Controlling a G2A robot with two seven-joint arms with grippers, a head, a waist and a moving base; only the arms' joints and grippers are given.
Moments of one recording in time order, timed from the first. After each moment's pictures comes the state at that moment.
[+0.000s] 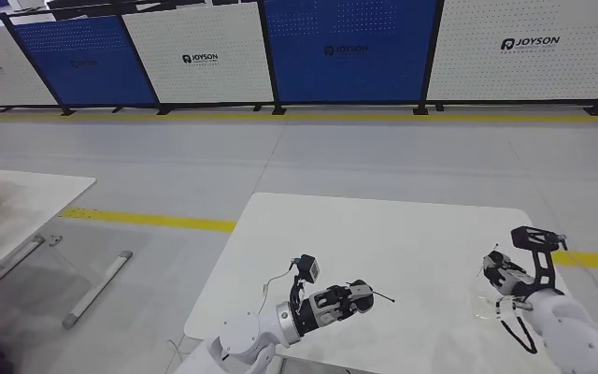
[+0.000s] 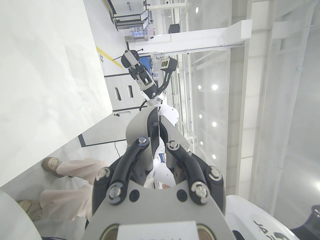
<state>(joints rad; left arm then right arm) 1.59 -1.15 -1.15 -1.91 -0.46 -0.06 -0.55 -1.43 -0.95 1.45 -1.95 -0.73 0.27 0.79</state>
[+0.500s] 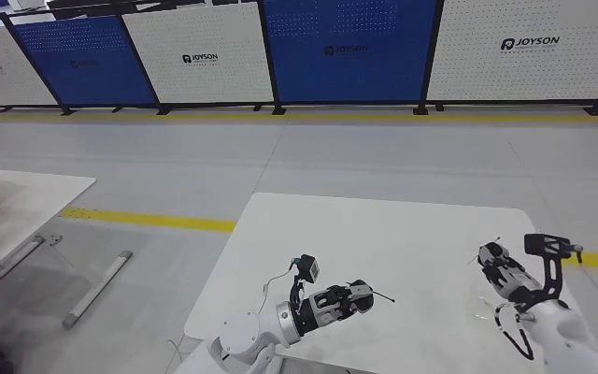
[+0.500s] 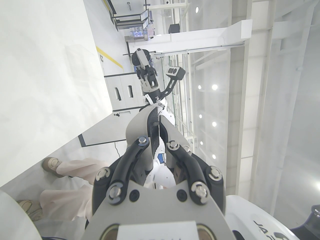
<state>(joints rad) 1.59 -1.15 -1.15 -1.91 -0.46 -0.06 -0.55 -1.57 -0.97 1.49 -1.97 -0.58 0.07 0.40</state>
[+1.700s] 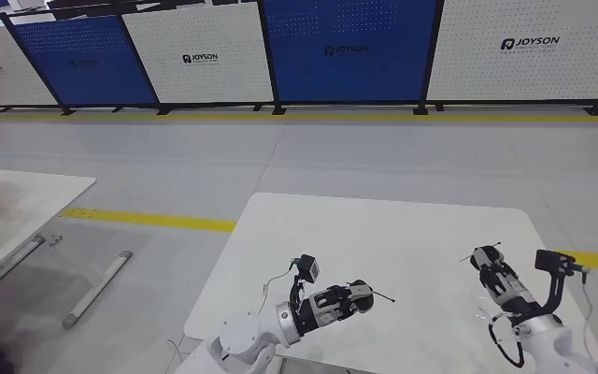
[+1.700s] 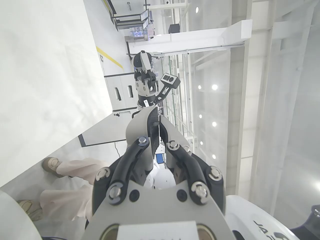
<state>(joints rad) 1.59 -1.15 -1.15 -1.91 -0.46 -0.06 -0.55 -1.61 -1.00 1.47 -1.90 -0.42 0.00 0.19</state>
